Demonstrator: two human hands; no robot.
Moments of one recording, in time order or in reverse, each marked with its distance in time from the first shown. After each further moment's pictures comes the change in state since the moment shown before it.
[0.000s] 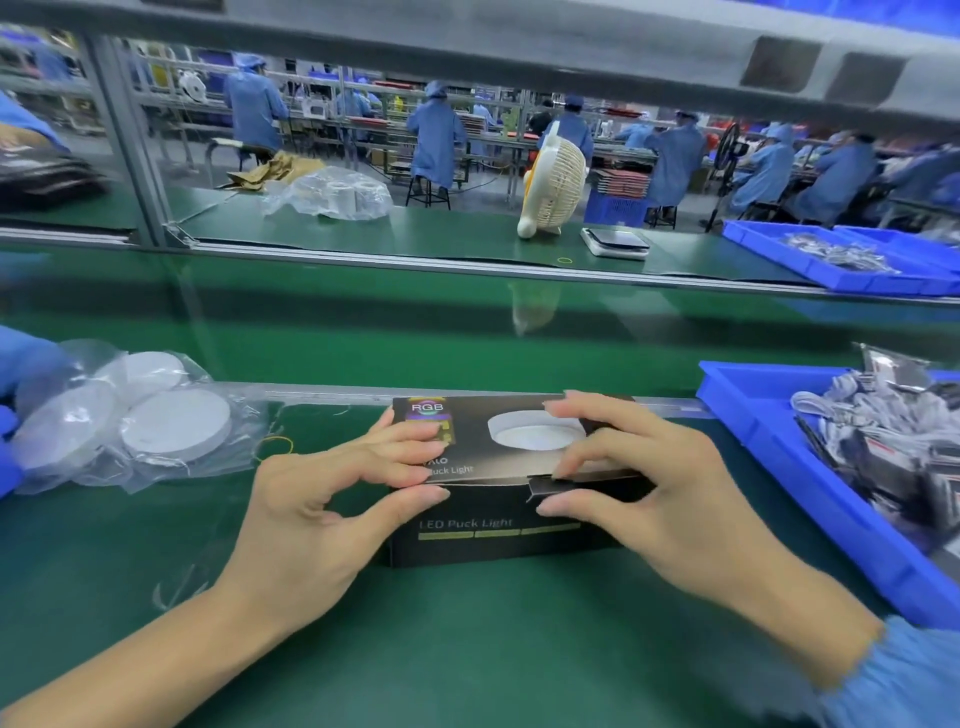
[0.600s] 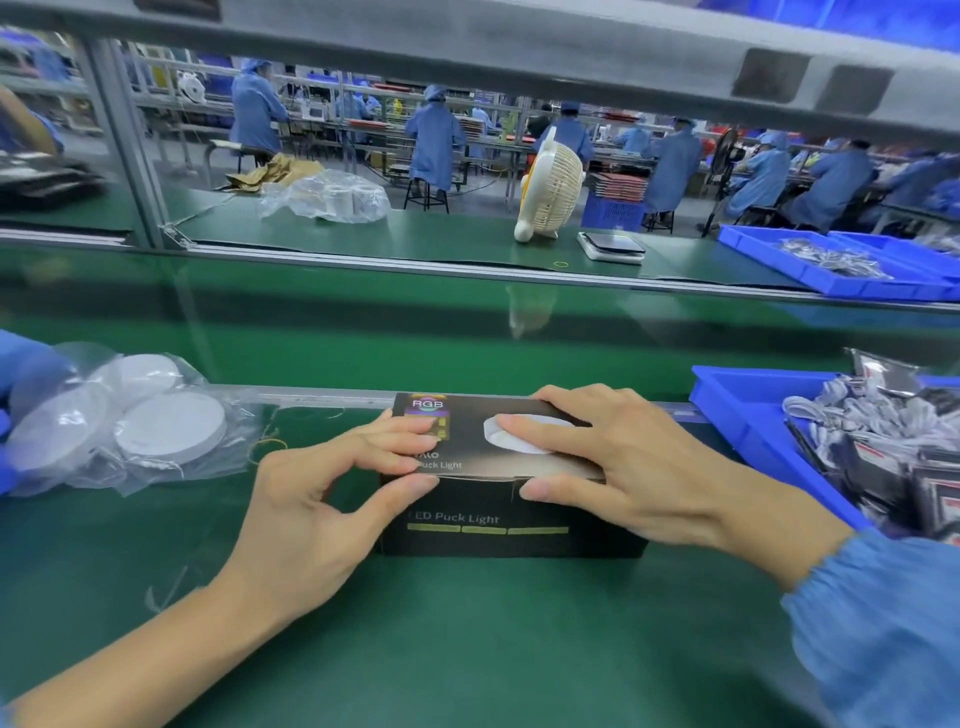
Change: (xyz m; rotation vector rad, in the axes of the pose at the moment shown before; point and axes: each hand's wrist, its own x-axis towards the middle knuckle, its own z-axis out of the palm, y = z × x) left_hand 0.005 -0.004 0.002 0.041 -0.003 0.007; right_hand 0.037 0.010 -0.014 -0.480 -0.540 -0.041
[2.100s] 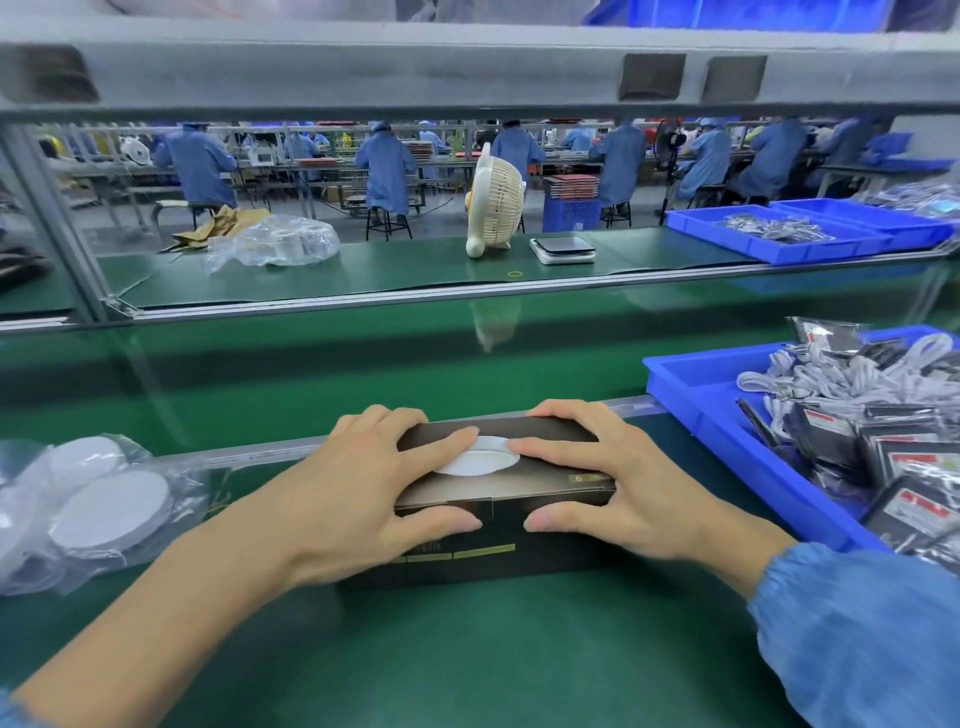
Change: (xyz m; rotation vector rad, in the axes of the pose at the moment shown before) left_hand 0.072 0.017 0.023 0.881 -0.914 -0.055; right_hand -0.034 0.029 0.029 0.460 0.301 0.074
